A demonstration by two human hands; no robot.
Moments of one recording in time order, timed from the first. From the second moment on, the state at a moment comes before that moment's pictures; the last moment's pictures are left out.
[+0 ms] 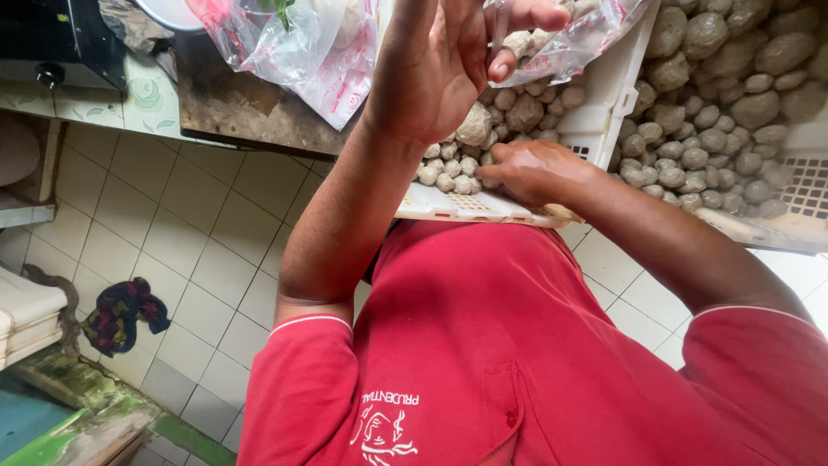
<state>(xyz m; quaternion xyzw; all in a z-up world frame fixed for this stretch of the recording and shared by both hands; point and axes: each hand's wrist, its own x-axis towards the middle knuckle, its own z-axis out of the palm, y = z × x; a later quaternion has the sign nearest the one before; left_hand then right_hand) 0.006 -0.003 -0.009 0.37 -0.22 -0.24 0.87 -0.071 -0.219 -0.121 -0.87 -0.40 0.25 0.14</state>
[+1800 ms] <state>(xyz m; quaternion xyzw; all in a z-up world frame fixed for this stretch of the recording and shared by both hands) 0.004 0.001 -0.008 0.37 -0.20 -0.24 0.87 -0.065 -0.236 -0.073 -0.90 -0.37 0.23 0.09</state>
